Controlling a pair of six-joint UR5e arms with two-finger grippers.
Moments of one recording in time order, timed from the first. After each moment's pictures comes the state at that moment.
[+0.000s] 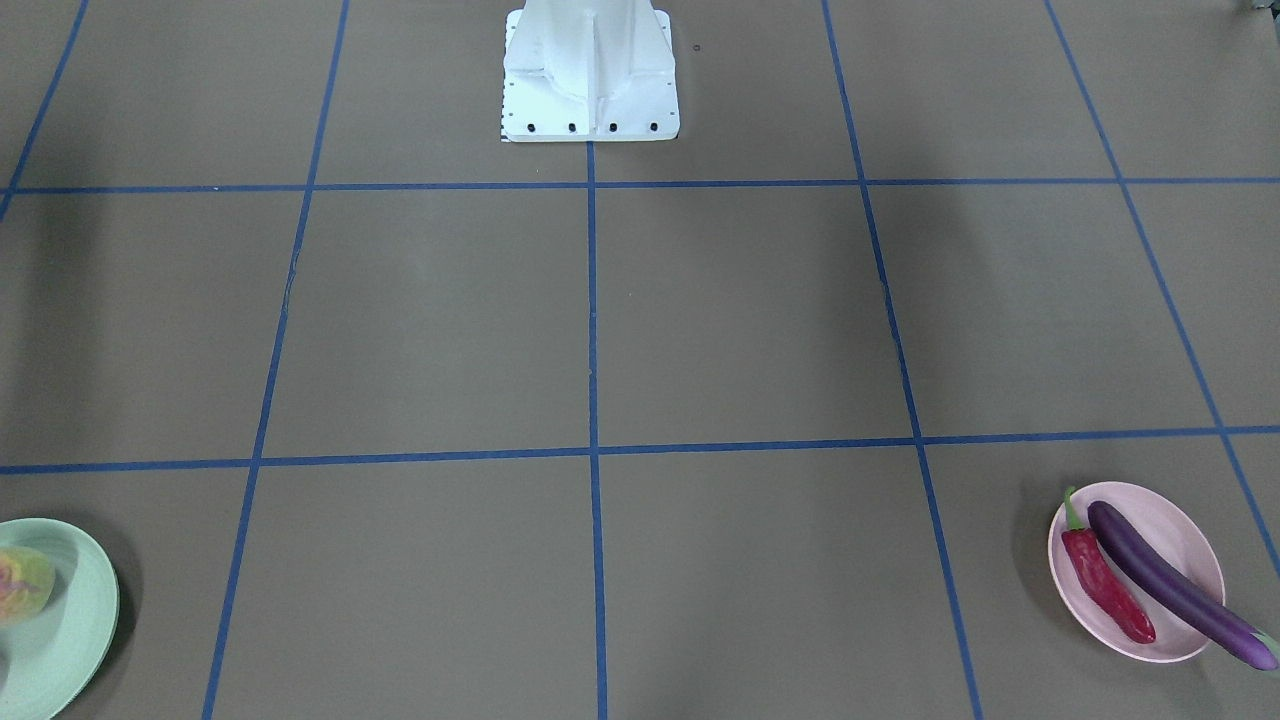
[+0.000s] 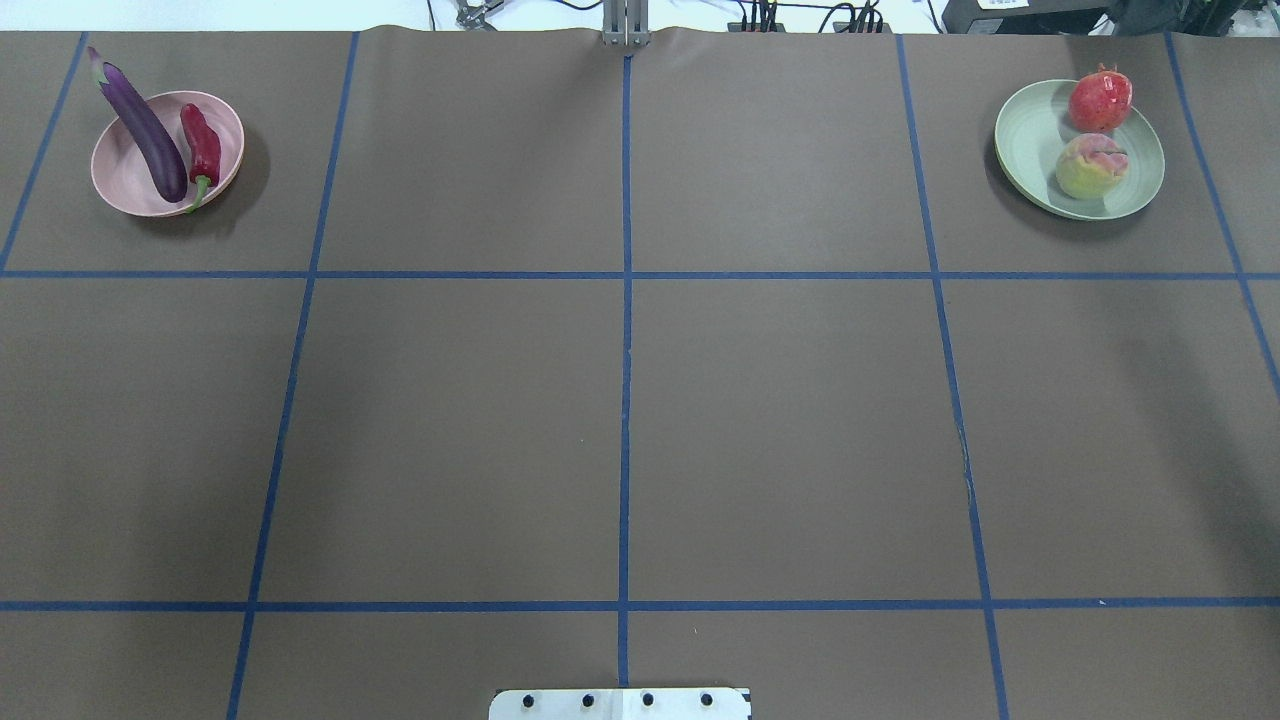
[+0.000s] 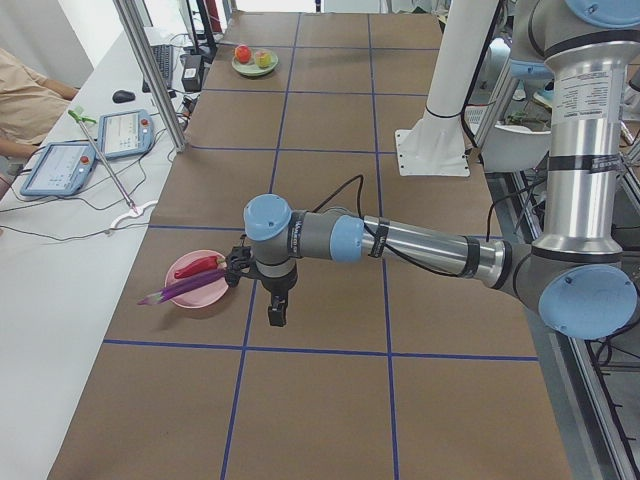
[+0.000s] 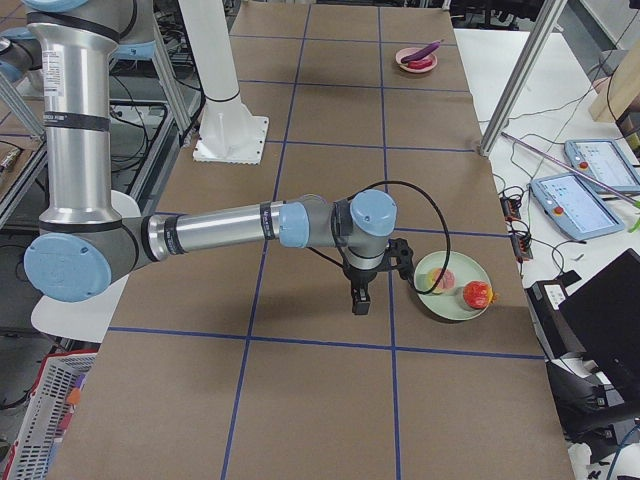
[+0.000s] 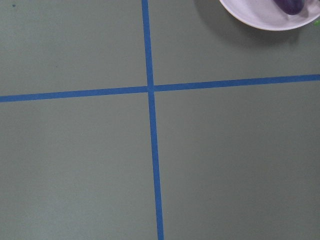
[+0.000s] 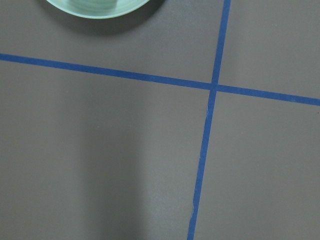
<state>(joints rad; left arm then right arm) -1.50 -1.53 -1.79 -1.46 -2.32 -0.04 1.49 -1.60 1.79 -1.72 2.34 -0.05</state>
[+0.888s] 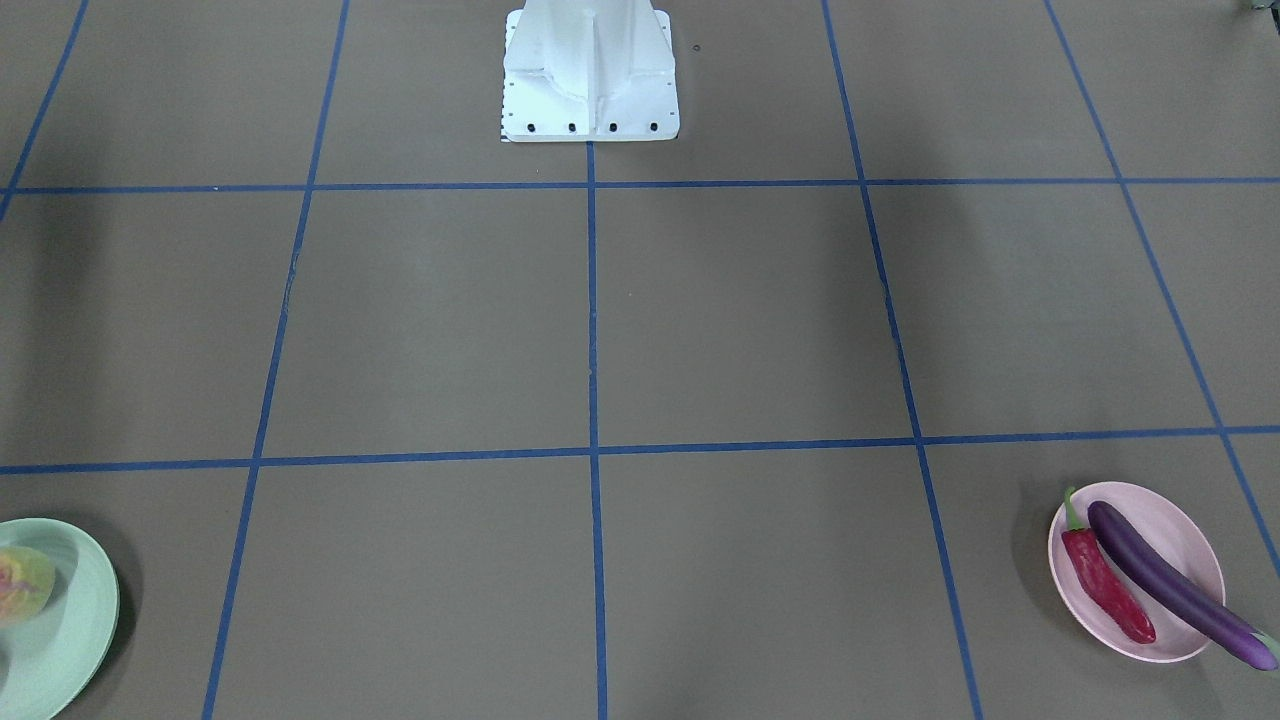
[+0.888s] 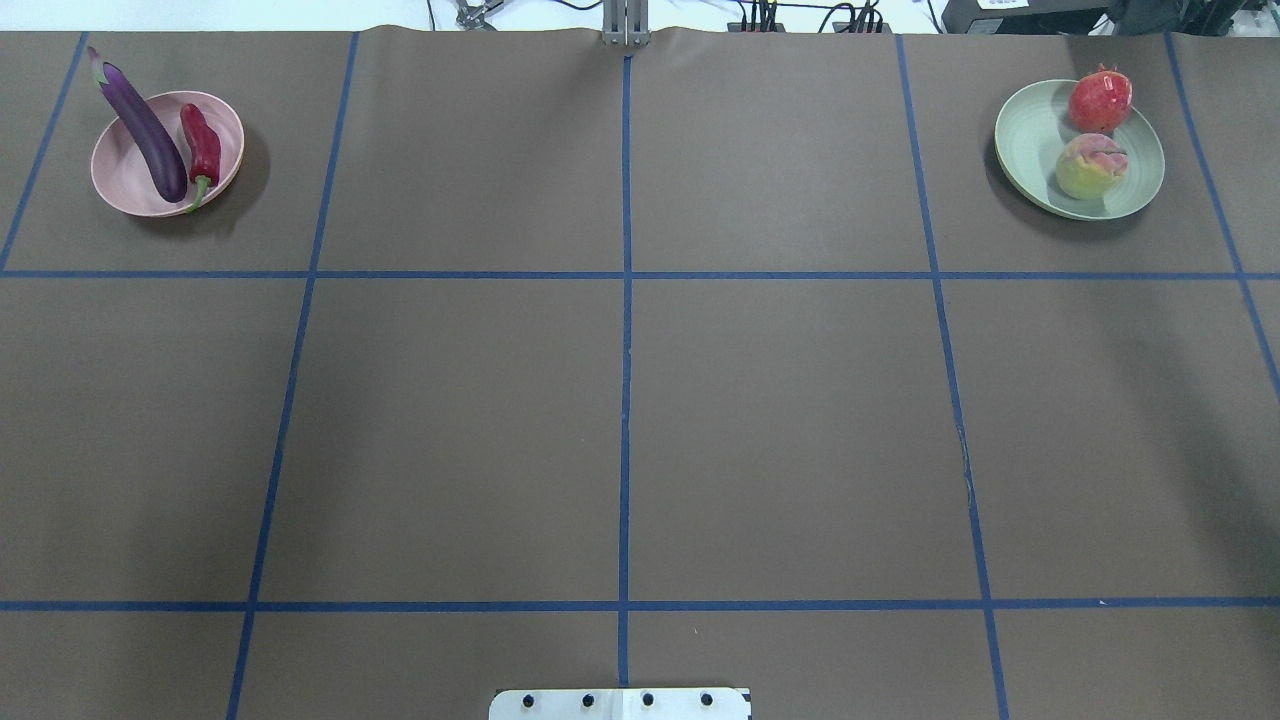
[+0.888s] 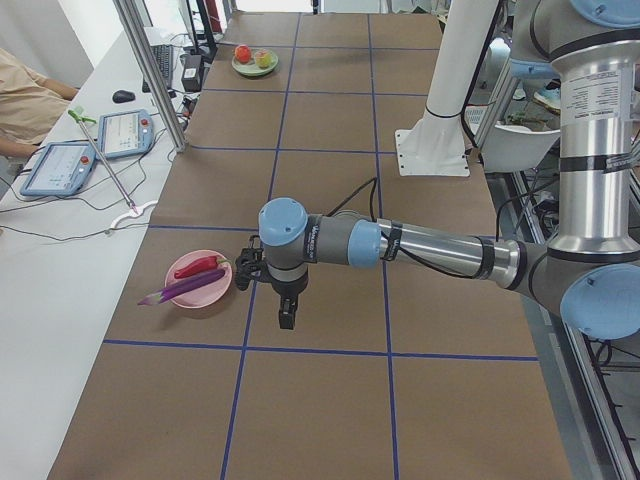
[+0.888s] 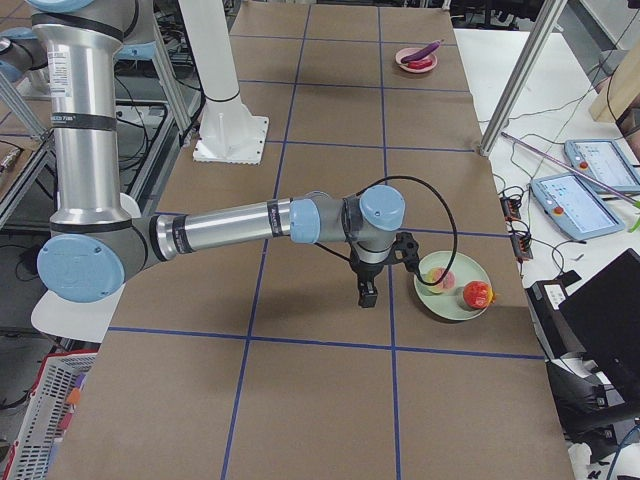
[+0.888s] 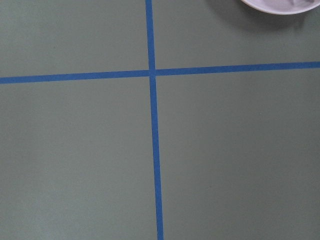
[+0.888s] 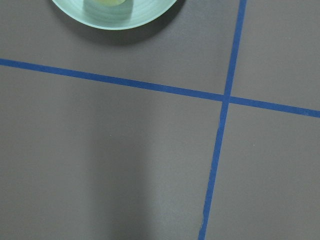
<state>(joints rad) -1.53 -1.47 -1.83 -1.49 -2.35 -0.04 1.45 -1.57 1.77 -1.72 2.35 -0.06</state>
